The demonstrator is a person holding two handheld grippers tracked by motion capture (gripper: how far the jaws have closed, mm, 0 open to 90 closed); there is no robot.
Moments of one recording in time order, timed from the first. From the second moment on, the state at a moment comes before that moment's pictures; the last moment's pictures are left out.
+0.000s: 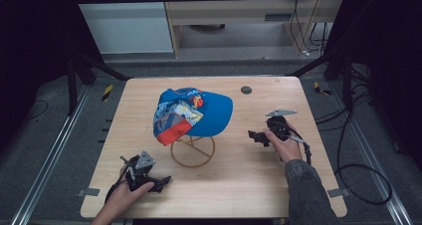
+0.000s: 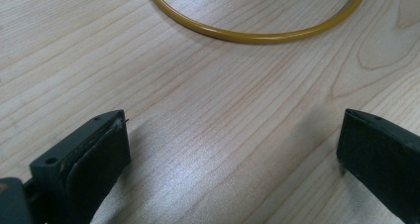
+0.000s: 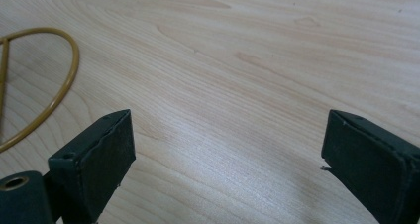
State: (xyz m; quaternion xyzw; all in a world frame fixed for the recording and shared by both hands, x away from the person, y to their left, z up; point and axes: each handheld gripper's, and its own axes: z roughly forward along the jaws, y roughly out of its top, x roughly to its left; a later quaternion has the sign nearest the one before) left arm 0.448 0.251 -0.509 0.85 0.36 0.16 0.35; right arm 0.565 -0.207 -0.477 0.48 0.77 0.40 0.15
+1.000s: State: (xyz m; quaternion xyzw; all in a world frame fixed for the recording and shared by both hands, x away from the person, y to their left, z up) left arm 0.448 0.252 -0.509 0.85 0.36 0.16 0.35; right arm 0.569 -0.194 -0.508 0.49 0.77 0.38 0.16
